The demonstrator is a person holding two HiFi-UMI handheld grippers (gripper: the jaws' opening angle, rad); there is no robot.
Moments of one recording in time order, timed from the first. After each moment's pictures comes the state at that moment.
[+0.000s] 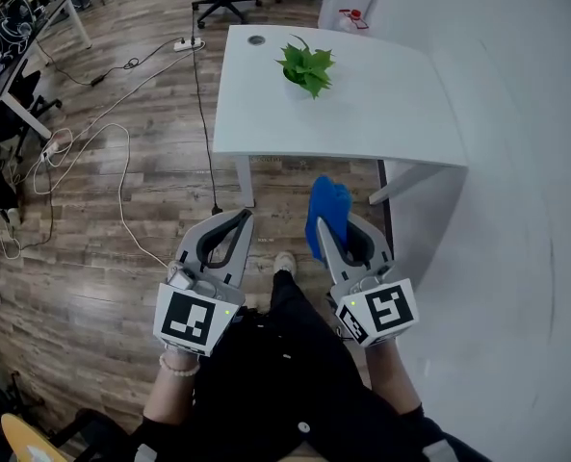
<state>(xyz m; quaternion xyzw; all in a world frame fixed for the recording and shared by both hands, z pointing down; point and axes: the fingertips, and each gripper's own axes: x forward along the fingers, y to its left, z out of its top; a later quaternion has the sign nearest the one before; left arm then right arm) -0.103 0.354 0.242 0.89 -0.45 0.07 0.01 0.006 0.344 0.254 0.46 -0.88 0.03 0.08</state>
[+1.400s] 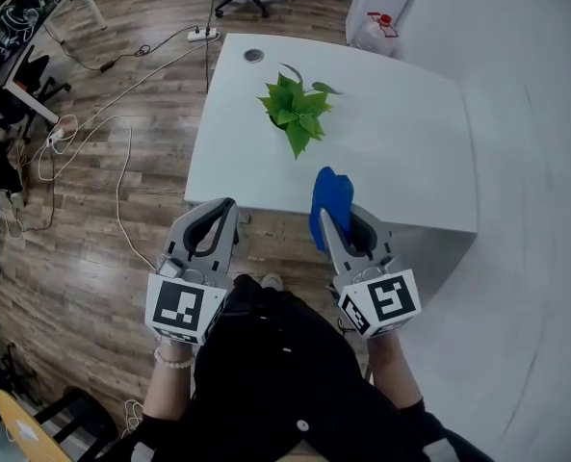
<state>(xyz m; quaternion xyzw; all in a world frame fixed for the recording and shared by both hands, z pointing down) -0.048 0.135 0.269 0.84 -0.52 0.11 0.01 0.089 0.115 0.281 0.41 -0.91 0.07 0.09</state>
